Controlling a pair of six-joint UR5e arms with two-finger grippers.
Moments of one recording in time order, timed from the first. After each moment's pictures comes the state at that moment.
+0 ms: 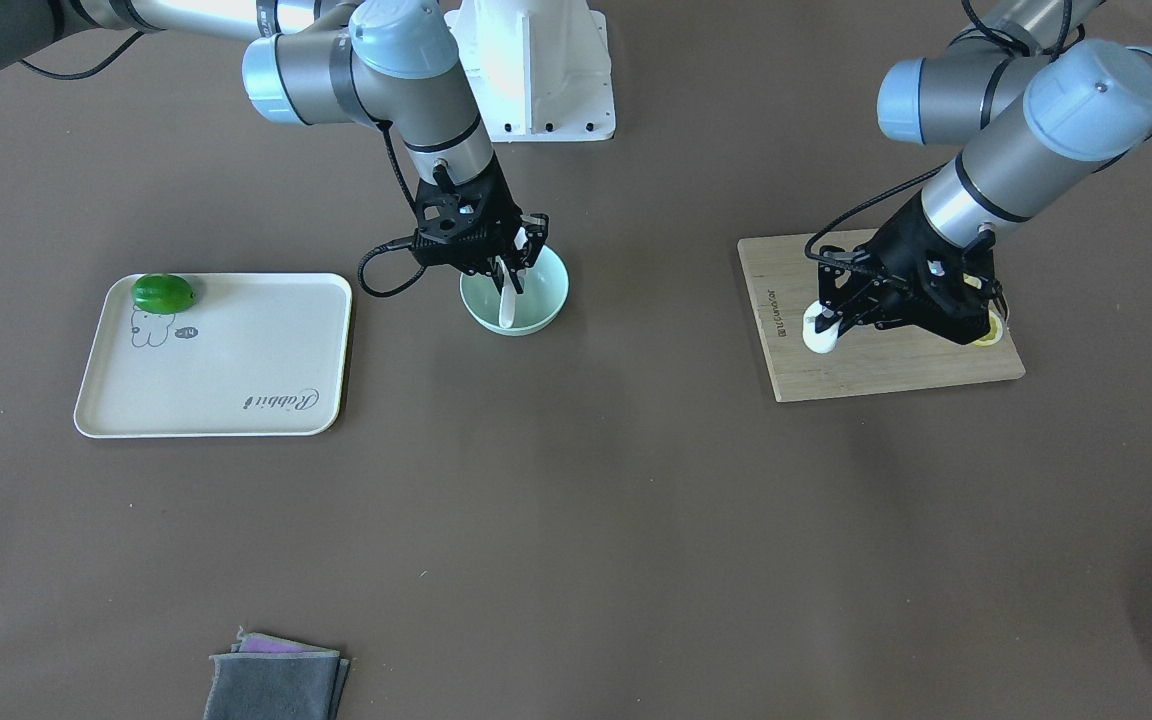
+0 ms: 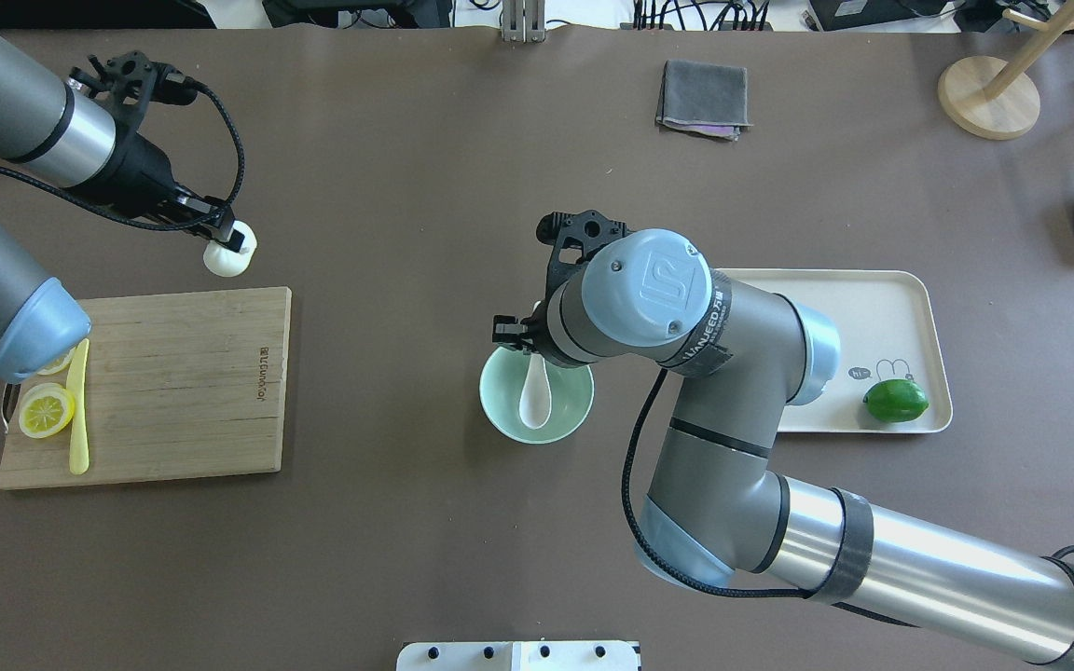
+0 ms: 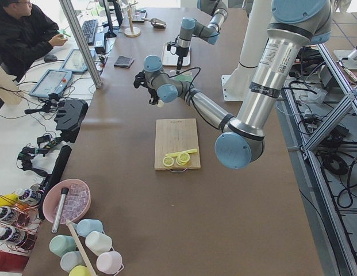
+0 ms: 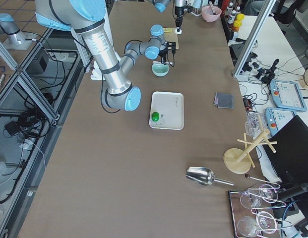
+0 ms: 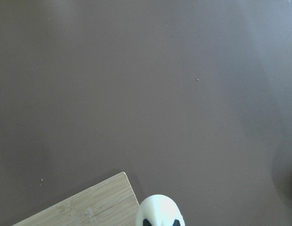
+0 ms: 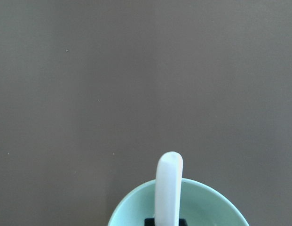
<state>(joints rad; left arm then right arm) -0.95 -1.93 -1.77 -1.88 -2.29 -0.67 0.46 -0.90 1.69 -1.33 1.75 1.36</state>
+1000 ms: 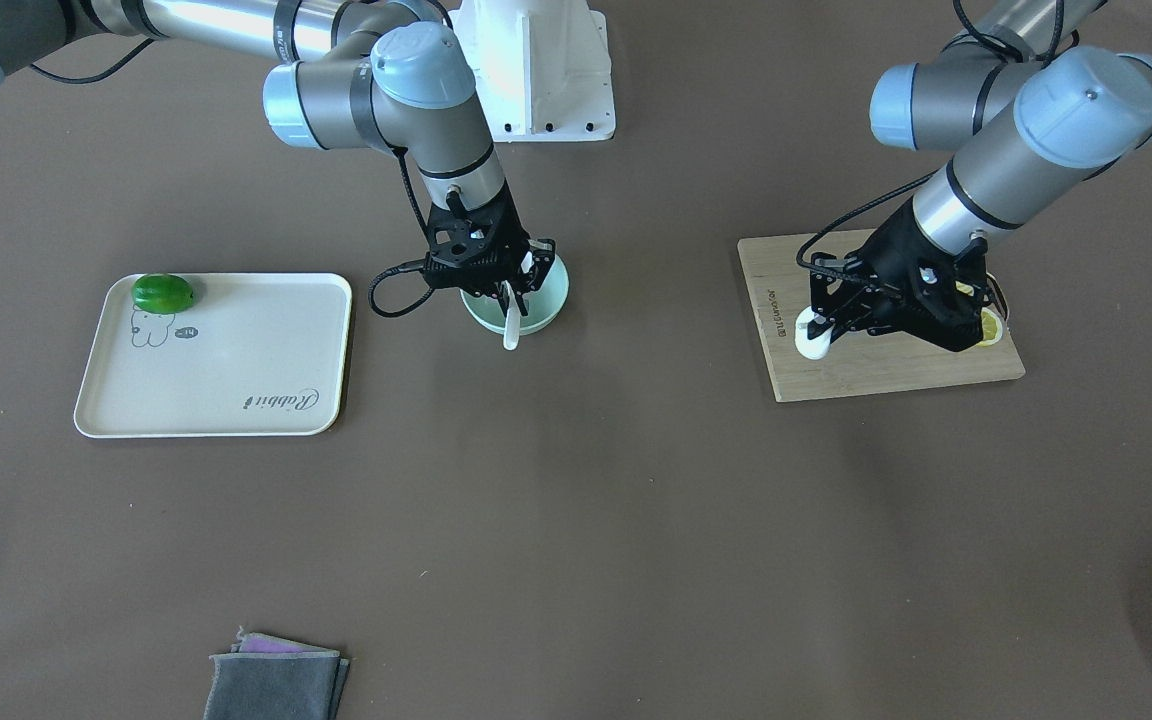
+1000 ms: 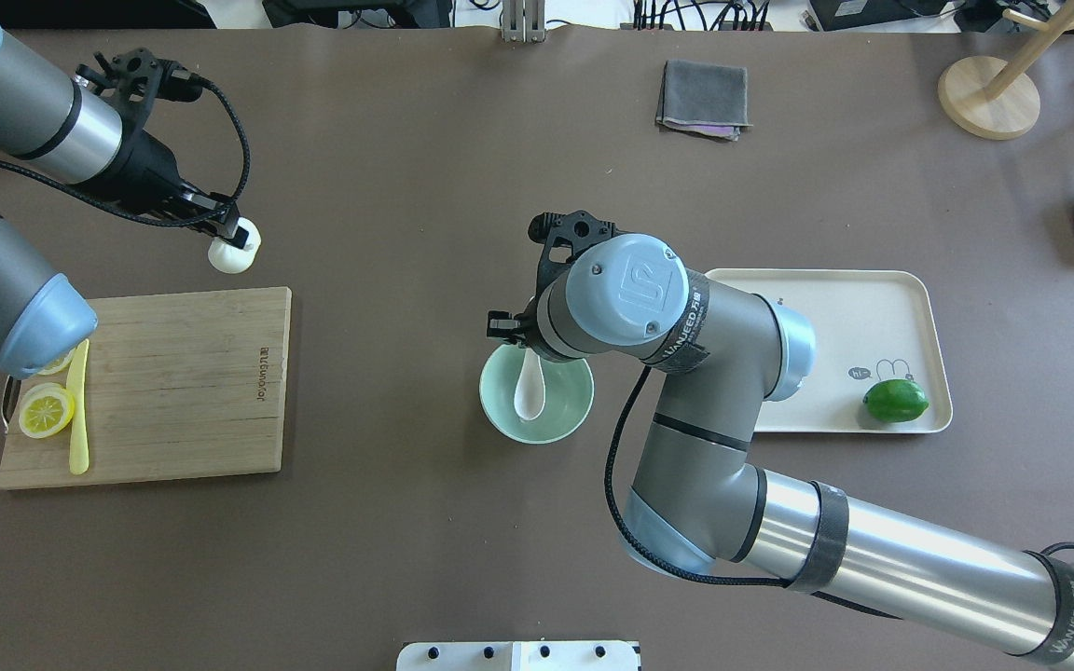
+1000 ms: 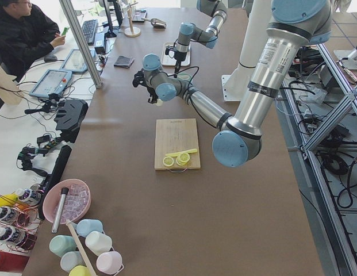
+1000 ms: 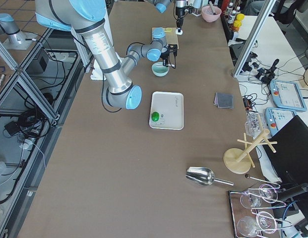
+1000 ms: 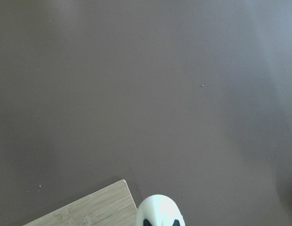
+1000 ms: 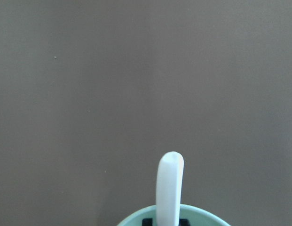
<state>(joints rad) -0.94 -1.96 -1.75 -1.88 -2.29 -0.71 0.47 -0.89 1.62 -1.30 1.73 1.35</state>
